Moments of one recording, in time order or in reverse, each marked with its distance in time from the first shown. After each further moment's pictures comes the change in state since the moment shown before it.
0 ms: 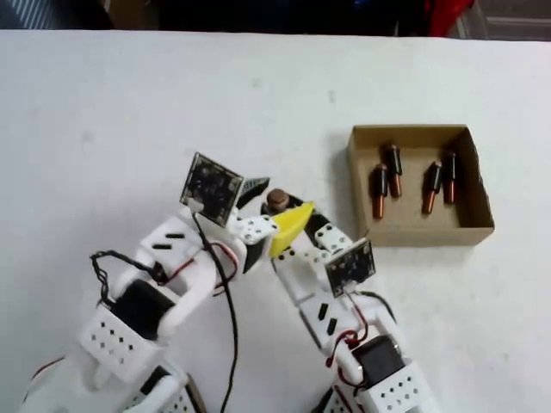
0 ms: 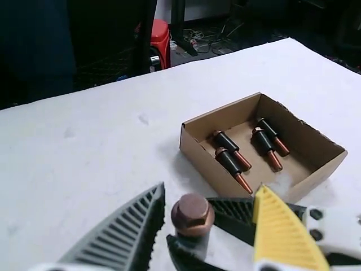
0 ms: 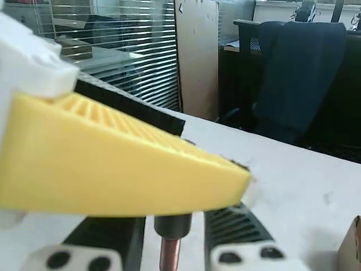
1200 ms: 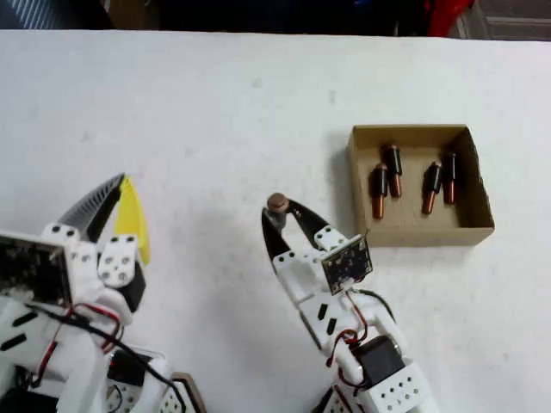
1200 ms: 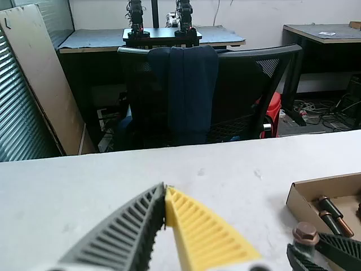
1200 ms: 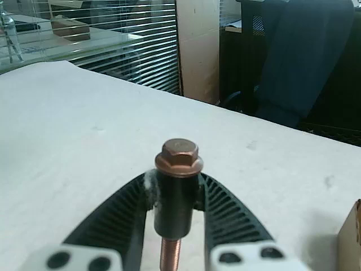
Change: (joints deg) left arm -25.7 -22.3 -22.9 34.5 -5.1; right arm 0.1 0.0 0.0 3.4 0.0
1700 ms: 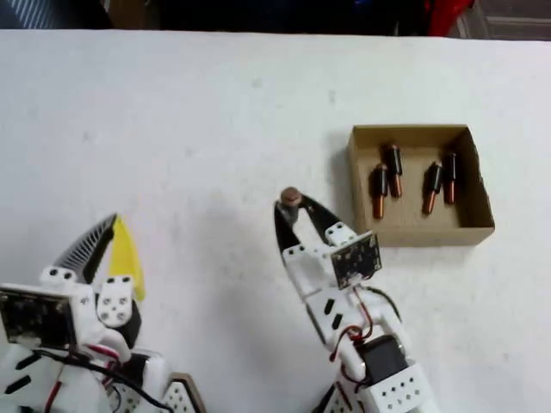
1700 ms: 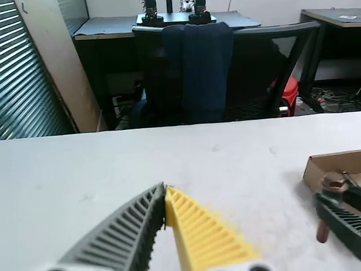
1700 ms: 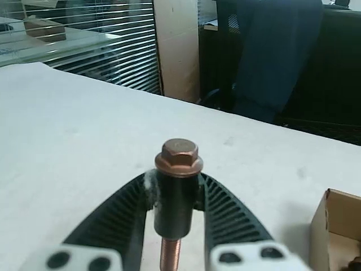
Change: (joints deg) left arm -4.0 -14.9 9.6 7.5 -1.8; right arm 4.6 0.0 0.0 0.0 0.0
